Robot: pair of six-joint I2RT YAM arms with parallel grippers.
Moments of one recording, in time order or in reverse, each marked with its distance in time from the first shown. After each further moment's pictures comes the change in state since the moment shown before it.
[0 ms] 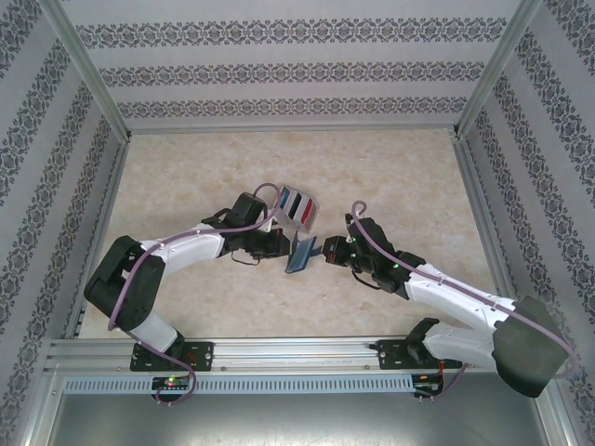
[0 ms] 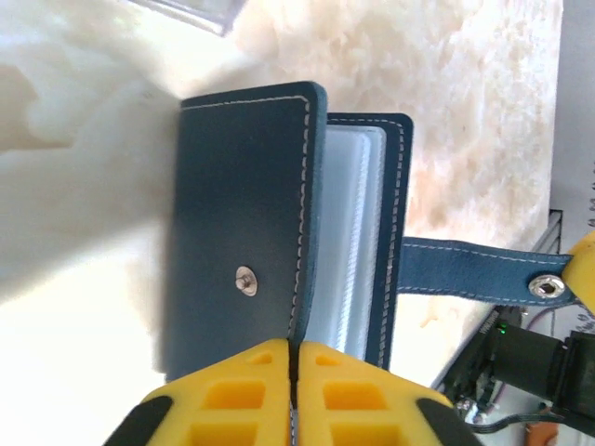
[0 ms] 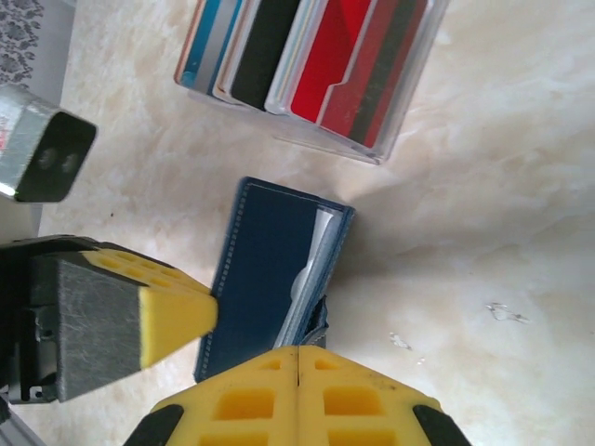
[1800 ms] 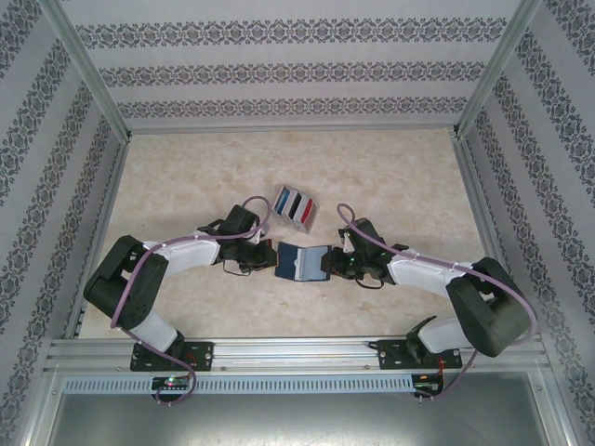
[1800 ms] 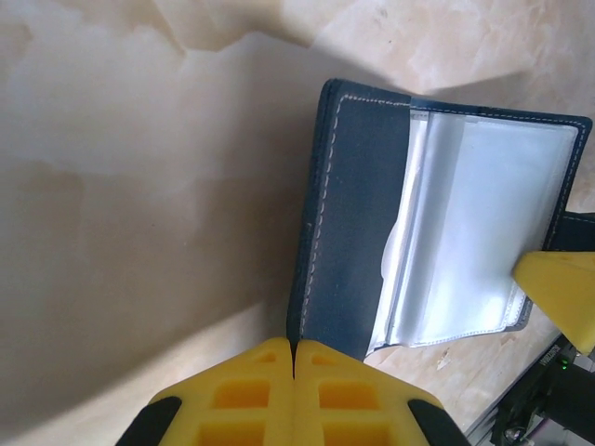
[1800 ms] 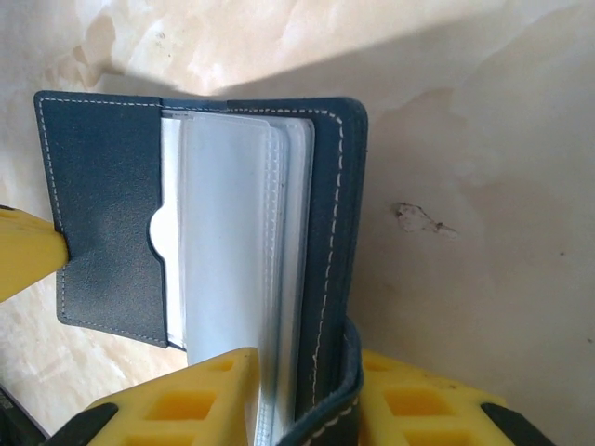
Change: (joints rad) left arm 0.032 0.003 -0.122 0.006 -0.055 -0.084; right arm -0.116 0.286 -0.013 -0.008 -0.286 -0.098
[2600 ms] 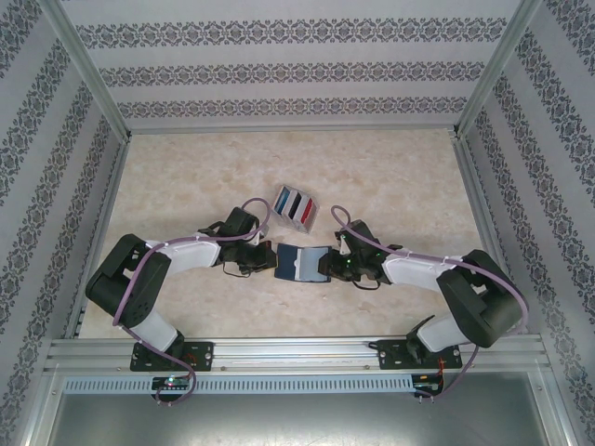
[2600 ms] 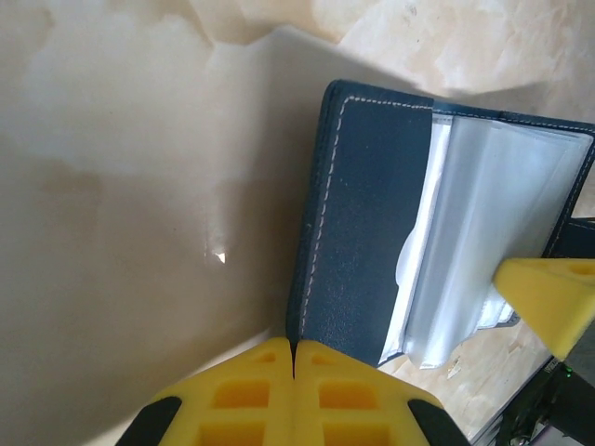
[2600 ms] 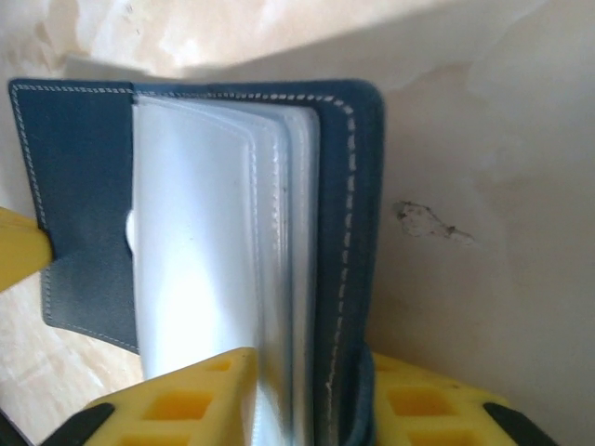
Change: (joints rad) left arm 0.000 0.014 -0.024 0.043 0.001 -0.019; right arm 0.032 0.073 0.005 0.039 0.010 0.009
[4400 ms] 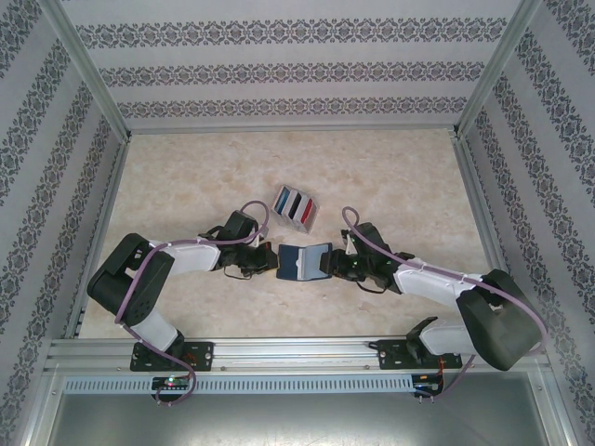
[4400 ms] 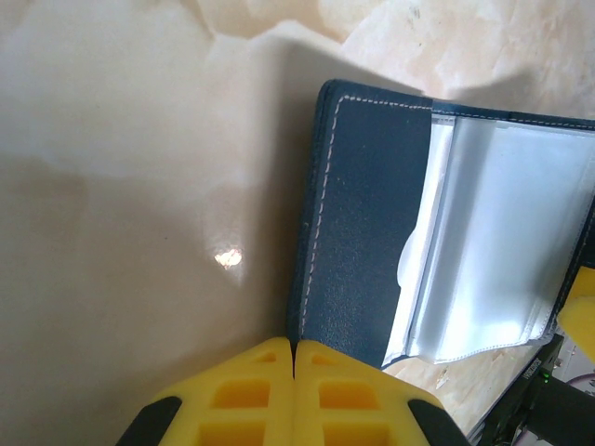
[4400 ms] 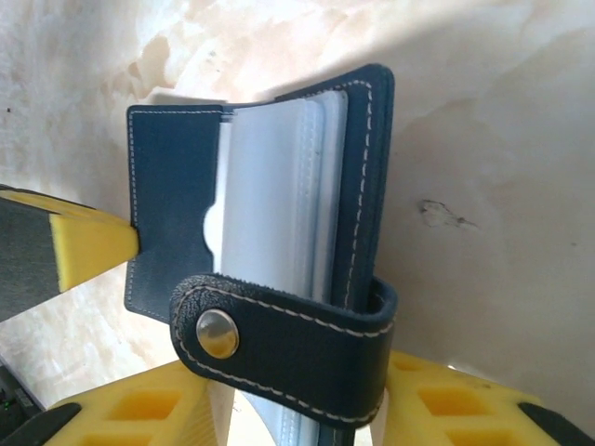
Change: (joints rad) left arm 0.000 0.013 -0.052 0.118 0.022 -0.060; right arm -0.016 -0.163 -0.087 0.050 0.009 0.011
